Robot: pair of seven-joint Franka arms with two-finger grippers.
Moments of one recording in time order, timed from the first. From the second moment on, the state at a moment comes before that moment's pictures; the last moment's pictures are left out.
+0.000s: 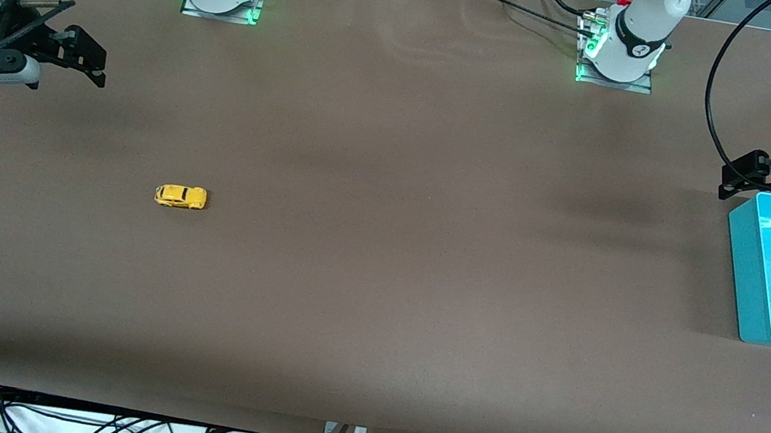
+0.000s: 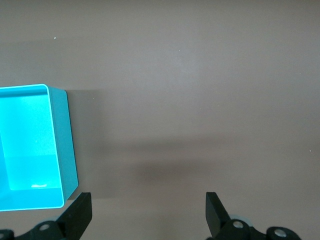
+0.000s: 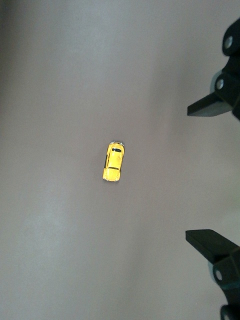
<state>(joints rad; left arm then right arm) -0.03 0.00 0.00 -1.66 0.03 1.64 0.01 -0.01 -0.02 0.11 -1.70 0.01 1.66 -0.13</state>
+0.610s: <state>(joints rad) -0.03 0.00 0.00 -1.66 0.03 1.64 0.01 -0.01 0.10 0.11 -1.71 0.01 1.73 -0.18</state>
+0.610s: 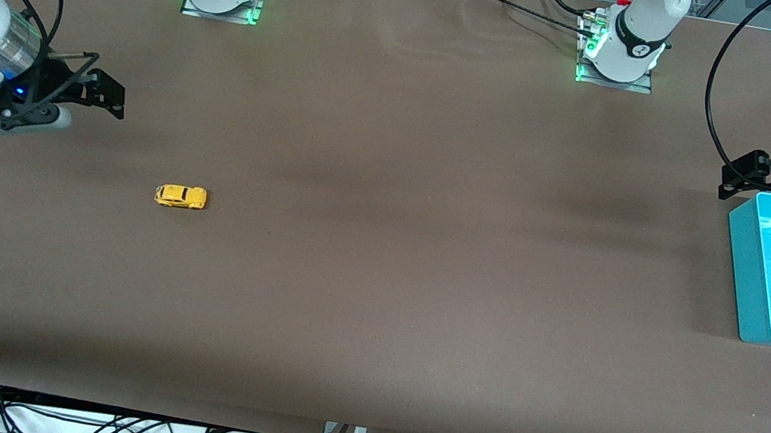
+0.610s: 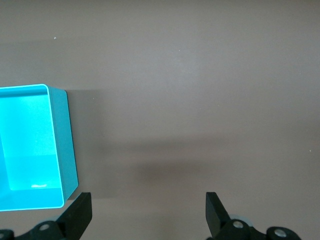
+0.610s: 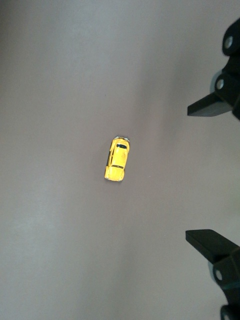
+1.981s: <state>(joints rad) -0.03 0.00 0.00 -1.66 0.03 1.64 0.01 -0.10 0.25 0.23 -2.21 0.01 2.48 -1.34</state>
